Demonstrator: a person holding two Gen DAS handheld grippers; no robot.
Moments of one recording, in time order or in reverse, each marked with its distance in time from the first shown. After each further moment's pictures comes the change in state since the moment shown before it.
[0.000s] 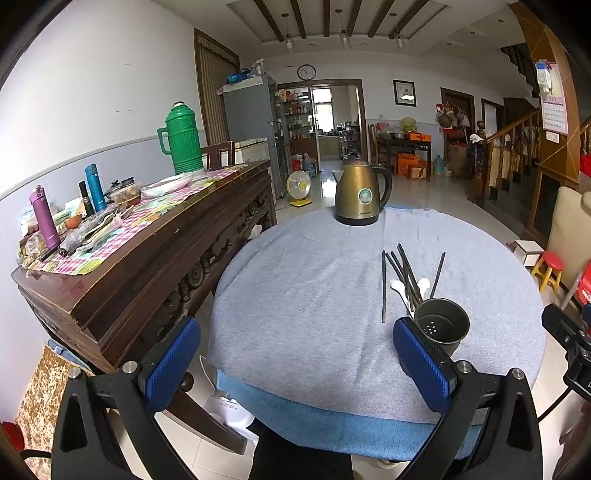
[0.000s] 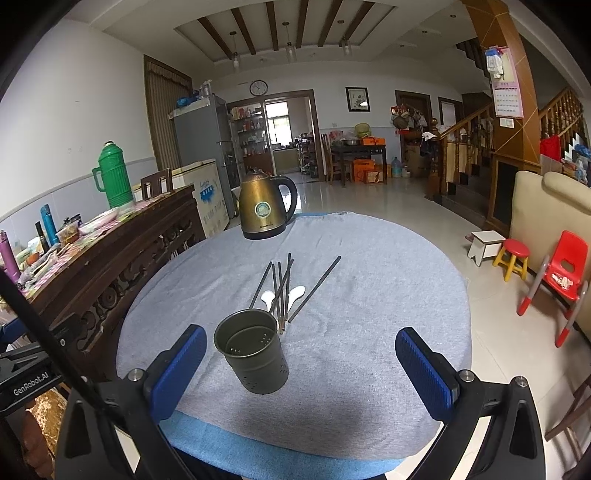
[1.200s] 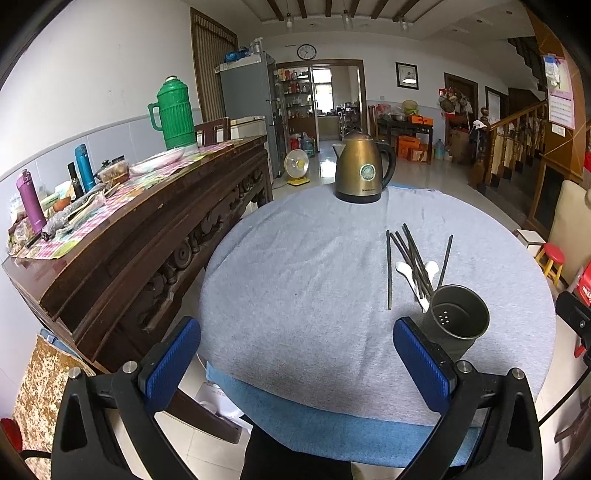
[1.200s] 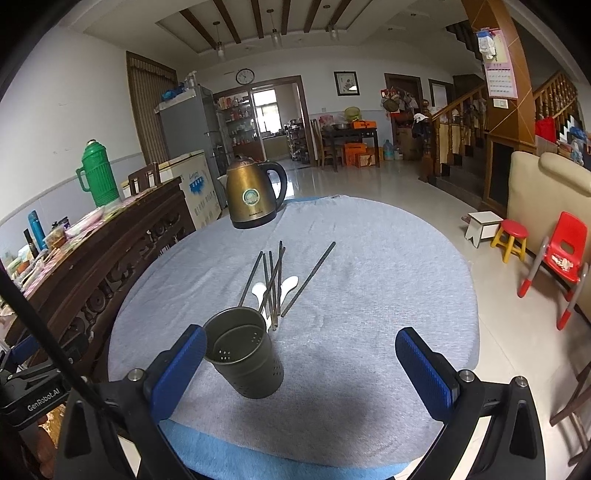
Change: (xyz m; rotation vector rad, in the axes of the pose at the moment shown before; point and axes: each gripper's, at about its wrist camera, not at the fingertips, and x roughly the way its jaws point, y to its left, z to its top) left arm 0.046 -0.002 -0.007 -0.011 0.092 -0.012; right arm 0.034 -0.007 0.002 0.033 0.082 -0.030
